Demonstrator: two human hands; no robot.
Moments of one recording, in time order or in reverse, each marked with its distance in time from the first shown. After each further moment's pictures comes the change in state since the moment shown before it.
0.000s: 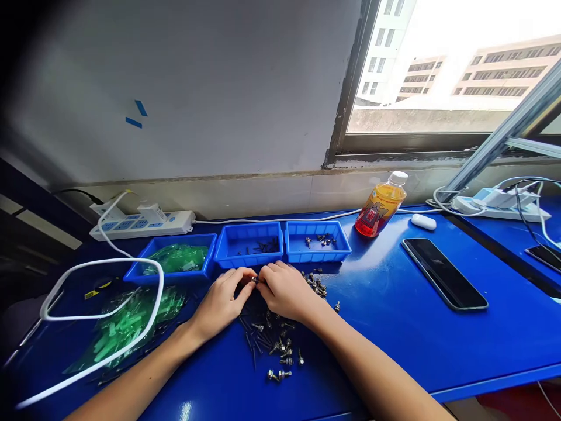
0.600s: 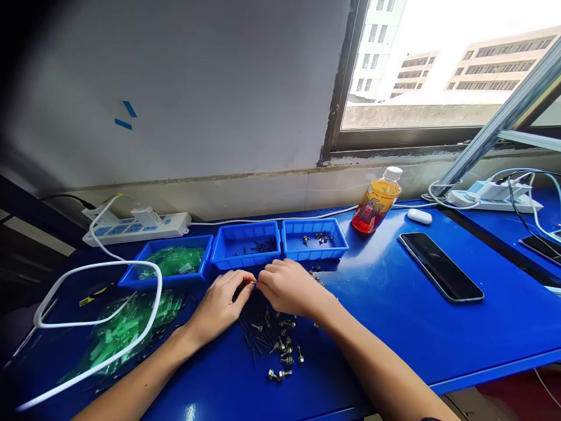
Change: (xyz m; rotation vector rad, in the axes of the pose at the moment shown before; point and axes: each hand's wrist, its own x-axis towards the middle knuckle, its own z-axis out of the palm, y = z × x) left_hand -0.001 0.004 -0.005 0.032 -0.083 0.014; right_hand -0.004 0.004 -0.023 -0.056 0.023 -0.173
